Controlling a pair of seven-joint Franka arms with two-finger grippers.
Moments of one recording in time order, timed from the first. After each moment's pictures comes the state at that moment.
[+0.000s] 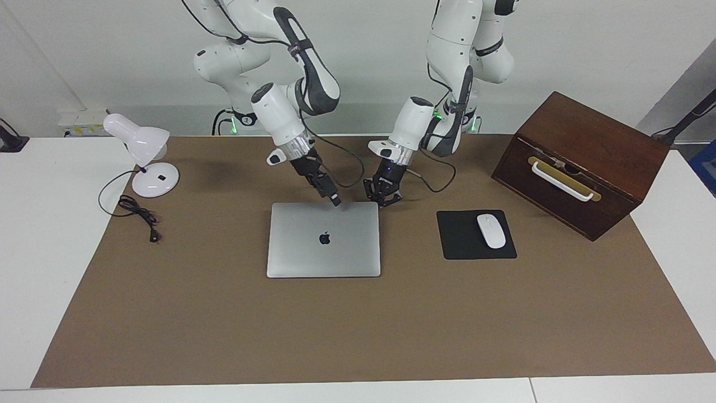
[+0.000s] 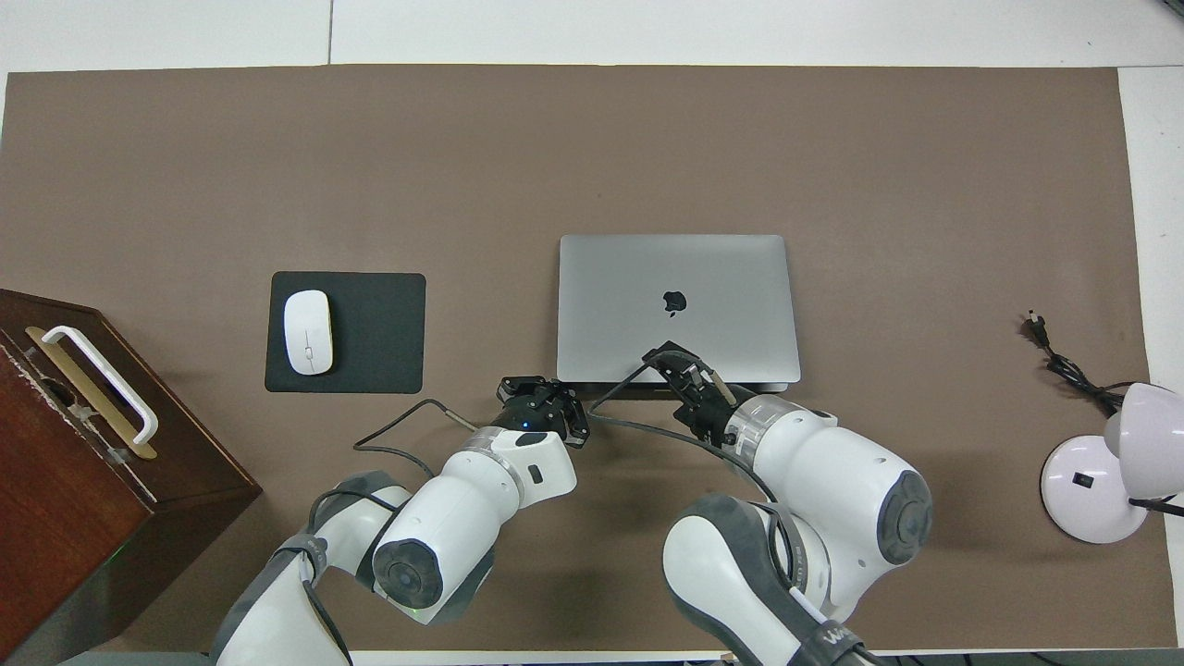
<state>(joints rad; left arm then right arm) -0.76 0.24 0.00 -2.53 -0.08 3.48 -0.03 0.61 0.01 0.04 -2.47 1.05 2.98 0.60</state>
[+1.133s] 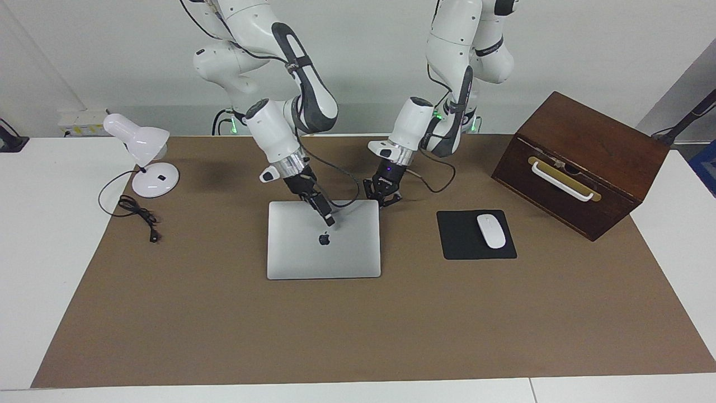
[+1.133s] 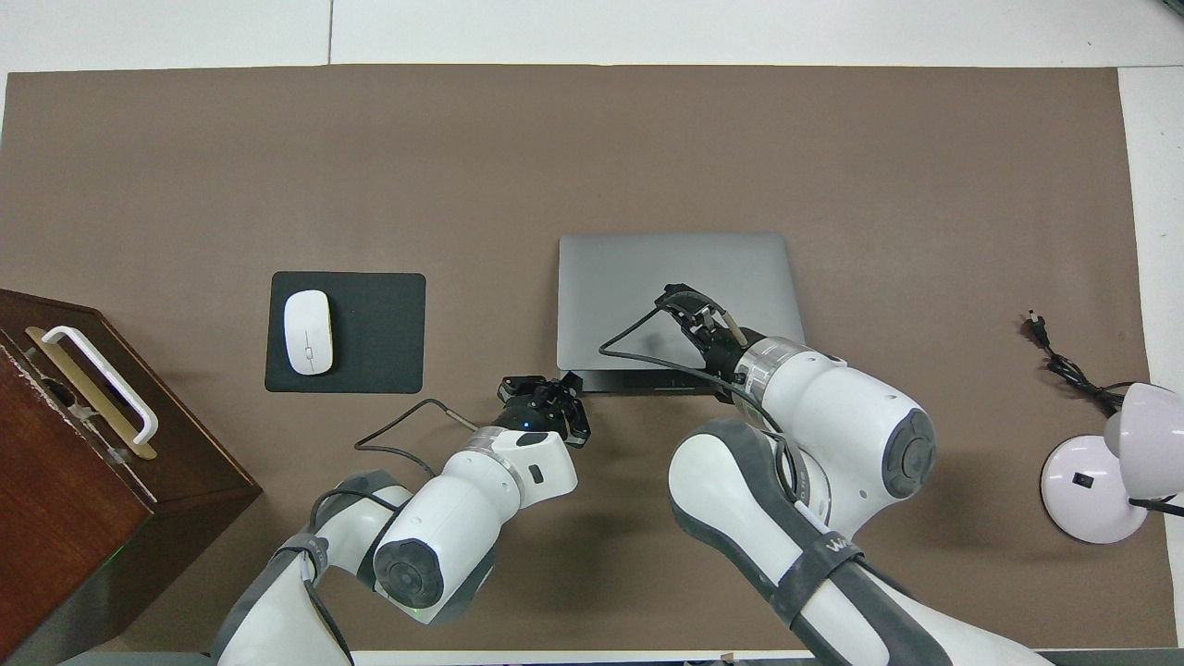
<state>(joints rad) -0.76 0.24 0.00 -2.53 -0.08 3.49 -0.03 0.51 0.13 0.04 -2.31 1.05 2.99 0.52</state>
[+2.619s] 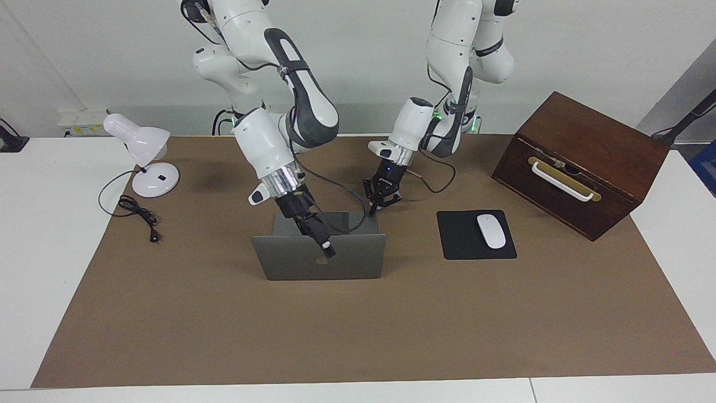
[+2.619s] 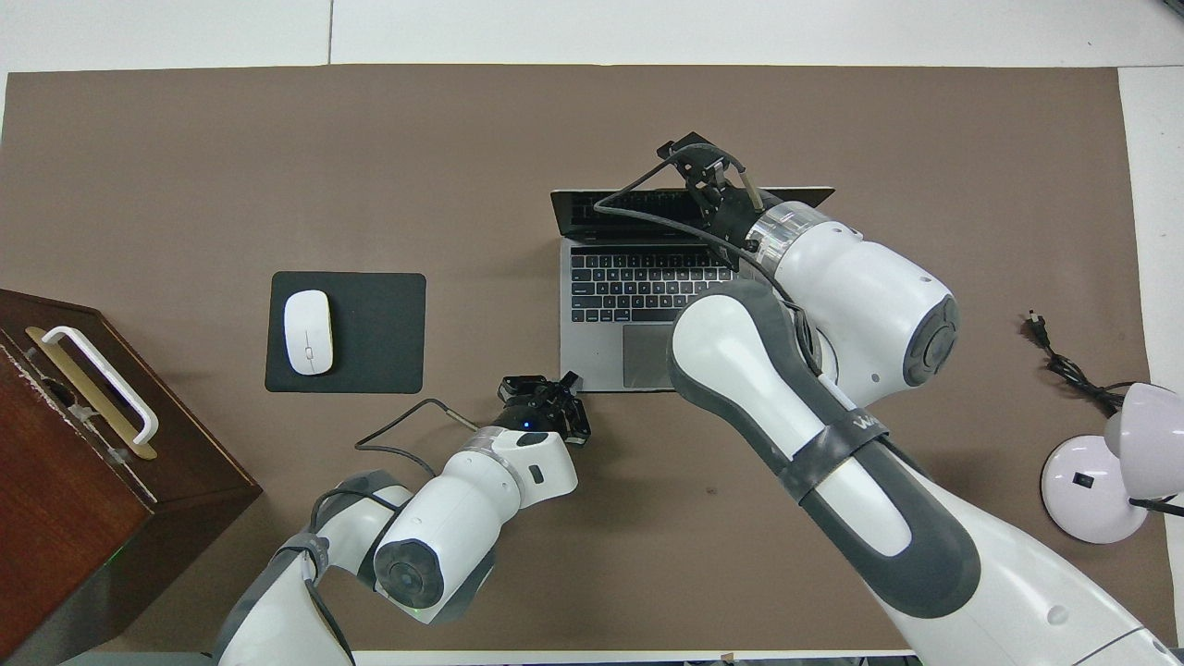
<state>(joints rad) -0.76 0.24 0.00 -2.53 -0.08 3.49 -0.03 0.44 0.32 0.03 -1.90 1.06 3.01 0.45</state>
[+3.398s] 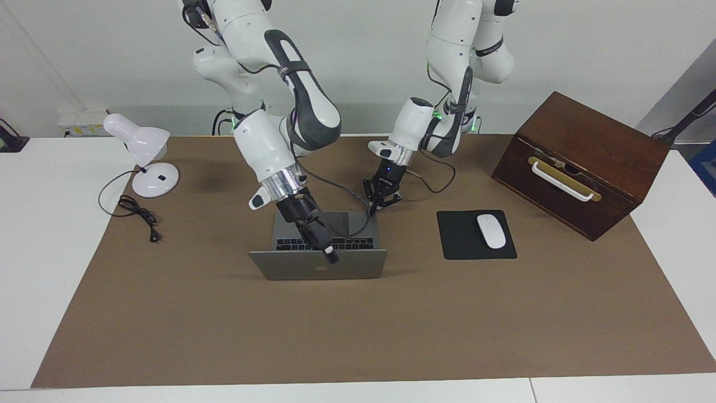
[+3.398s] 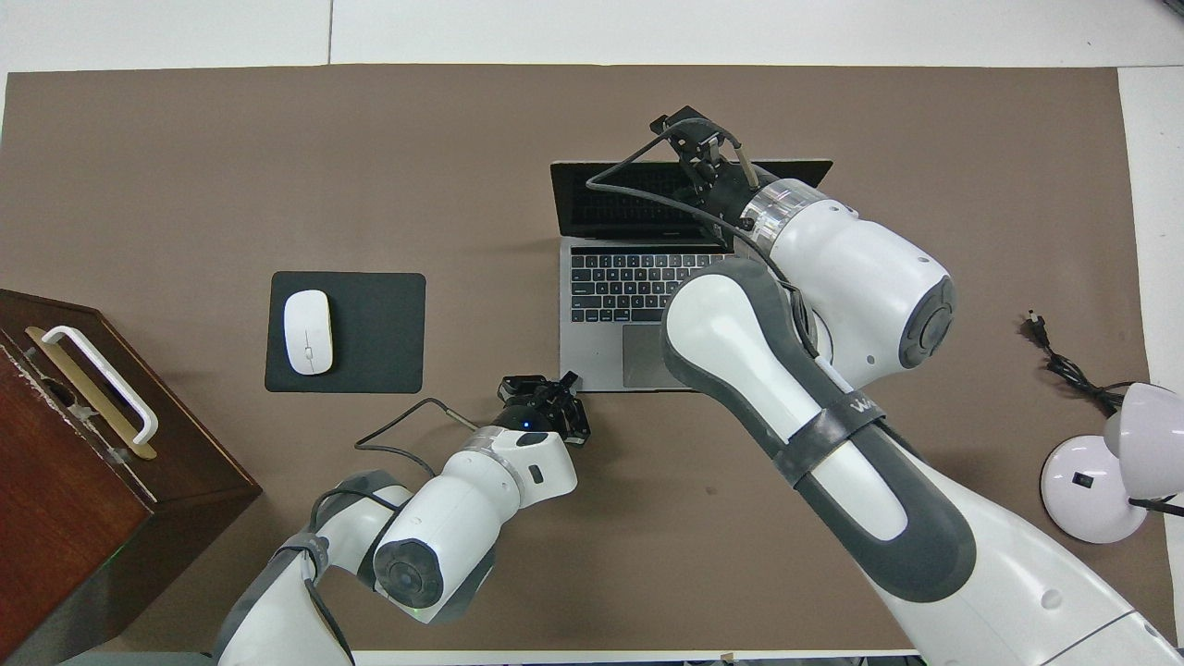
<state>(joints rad) -0.76 0.24 0.00 -2.53 -0.08 3.49 -0.02 0.43 0.35 0.04 -1.83 1.06 3.01 0.44</state>
